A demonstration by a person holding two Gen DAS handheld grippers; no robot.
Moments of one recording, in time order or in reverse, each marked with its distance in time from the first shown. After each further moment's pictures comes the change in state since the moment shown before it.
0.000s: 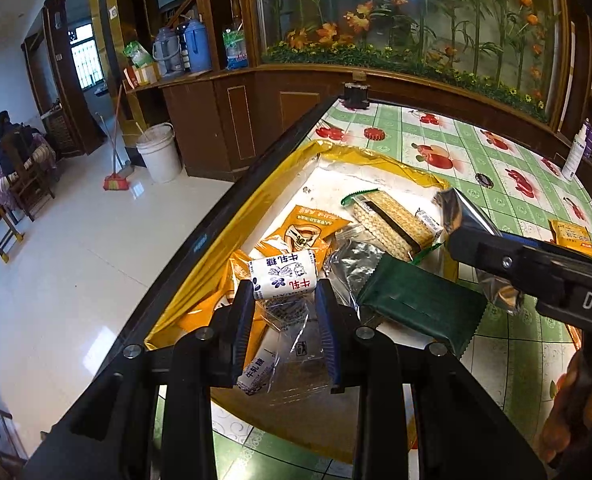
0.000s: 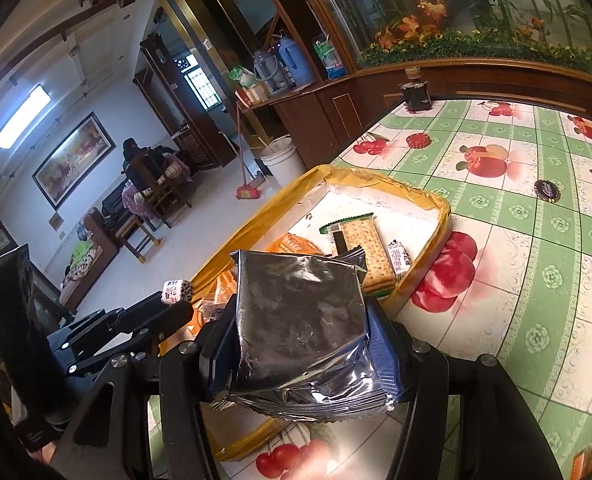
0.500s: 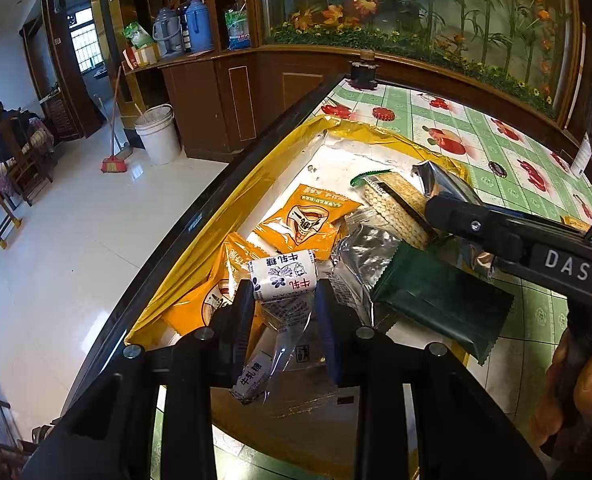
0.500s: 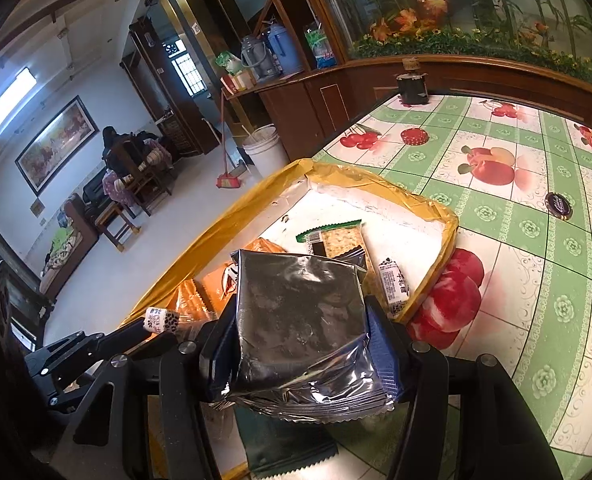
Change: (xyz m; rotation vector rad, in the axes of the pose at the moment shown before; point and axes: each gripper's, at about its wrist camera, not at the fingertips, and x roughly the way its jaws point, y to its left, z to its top) left arm 0.023 0.002 -0.001 -0.019 0.059 0.002; right arm 0.044 -0.006 0.018 -0.031 0.038 -0.077
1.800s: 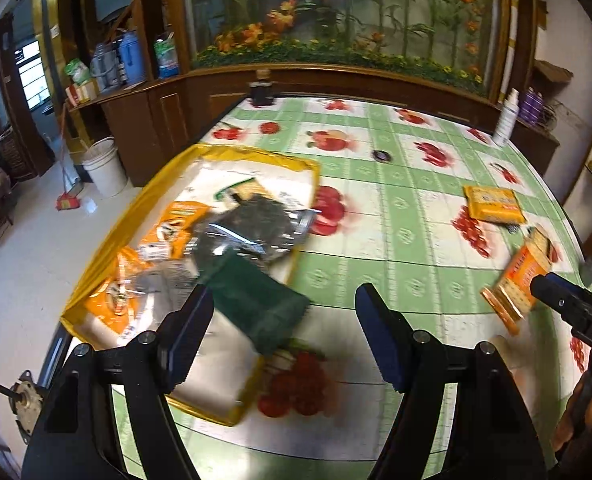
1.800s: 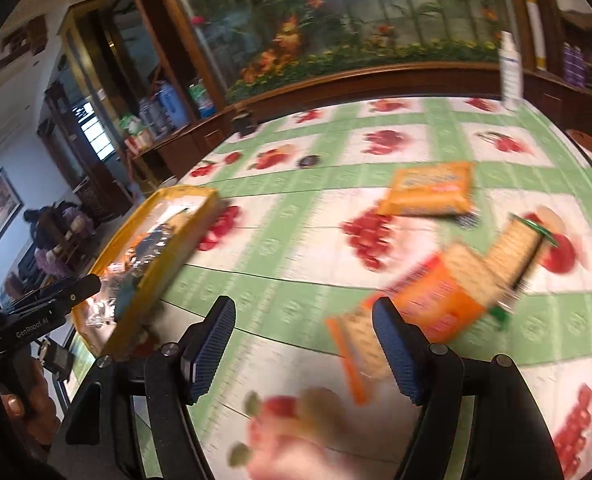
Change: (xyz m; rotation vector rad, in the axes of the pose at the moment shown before) left arm -0.071 -0.101 -0.016 0.155 -0.051 -0.173; right arm -0.203 -0.126 -0.131 0.260 -0.158 -0.304
